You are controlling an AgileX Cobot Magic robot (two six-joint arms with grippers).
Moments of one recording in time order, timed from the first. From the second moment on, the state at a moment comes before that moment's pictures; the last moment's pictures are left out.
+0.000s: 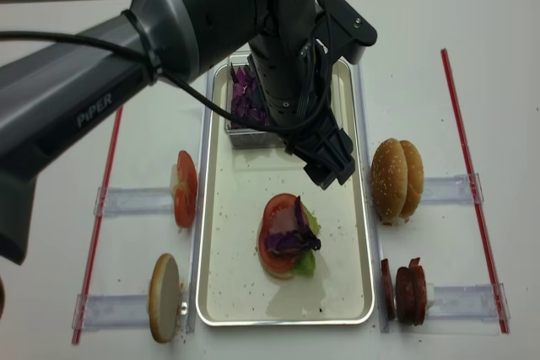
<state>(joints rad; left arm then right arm) -0.81 1.85 -1.67 -0.04 1.23 0.09 -0.03 -0.02 -0.48 0.04 1.13 -0.04</state>
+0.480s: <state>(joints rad) -0.61 1.84 -1.67 -0.03 1.23 0.09 -0.03 -0.02 -0.48 0.04 1.13 -0.04</state>
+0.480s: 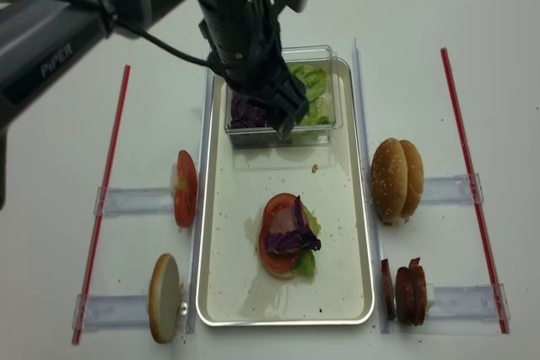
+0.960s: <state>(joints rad) -0.30 1.84 -1.67 -0.03 1.23 0.12 -0.03 -0.02 -0.48 0.04 1.13 -0.04</state>
